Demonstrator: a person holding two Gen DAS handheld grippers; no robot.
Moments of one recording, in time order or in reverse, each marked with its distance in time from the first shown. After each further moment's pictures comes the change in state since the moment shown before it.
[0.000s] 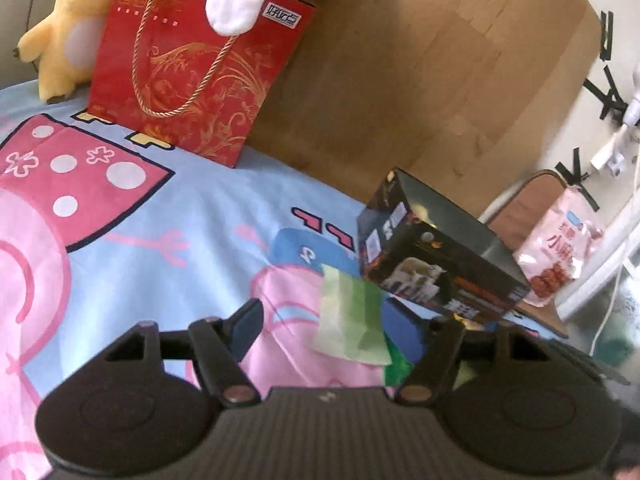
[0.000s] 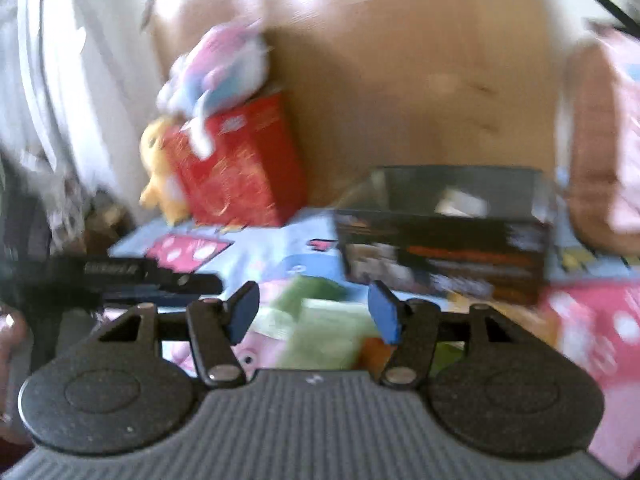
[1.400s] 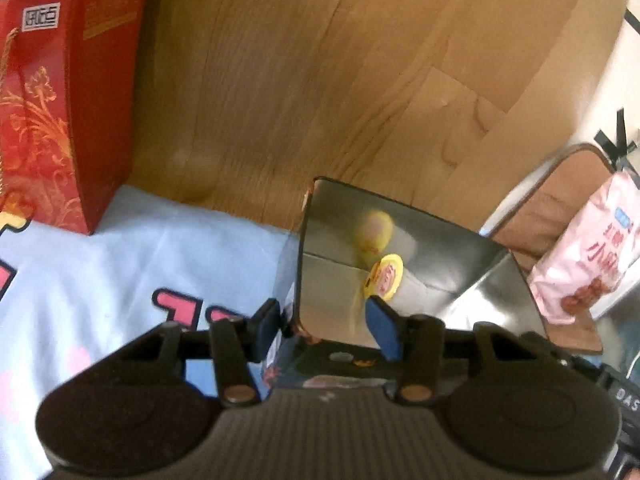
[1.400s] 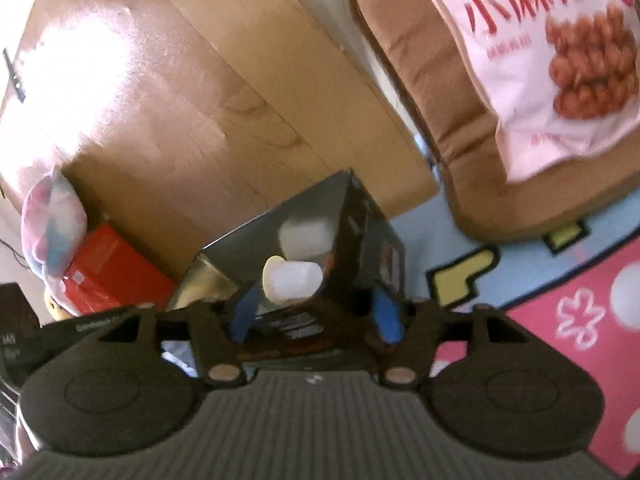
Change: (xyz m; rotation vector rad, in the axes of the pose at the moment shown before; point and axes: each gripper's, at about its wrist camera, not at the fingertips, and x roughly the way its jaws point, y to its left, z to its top) left arm 0.127 -0.104 0.055 0.088 0.111 0.073; right arm 0.001 -0.206 0.012 0.568 -0.080 -0.128
